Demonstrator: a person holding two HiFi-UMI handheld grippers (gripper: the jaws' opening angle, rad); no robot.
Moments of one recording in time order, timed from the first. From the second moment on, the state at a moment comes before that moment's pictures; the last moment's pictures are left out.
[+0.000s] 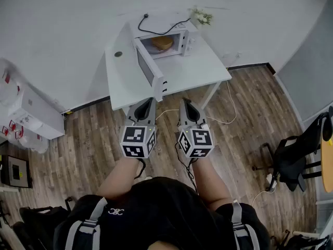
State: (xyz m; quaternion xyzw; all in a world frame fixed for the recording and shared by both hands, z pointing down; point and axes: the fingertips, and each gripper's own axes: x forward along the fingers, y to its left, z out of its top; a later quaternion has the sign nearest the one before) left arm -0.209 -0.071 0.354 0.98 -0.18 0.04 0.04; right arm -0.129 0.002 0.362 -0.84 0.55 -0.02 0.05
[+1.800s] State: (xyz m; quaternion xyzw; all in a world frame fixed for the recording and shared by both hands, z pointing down) left arm -0.139 0.097 0.350 0.98 -0.18 0.03 0.00; right arm -0.071 0.180 0.364 -0.84 0.54 0.00 0.06
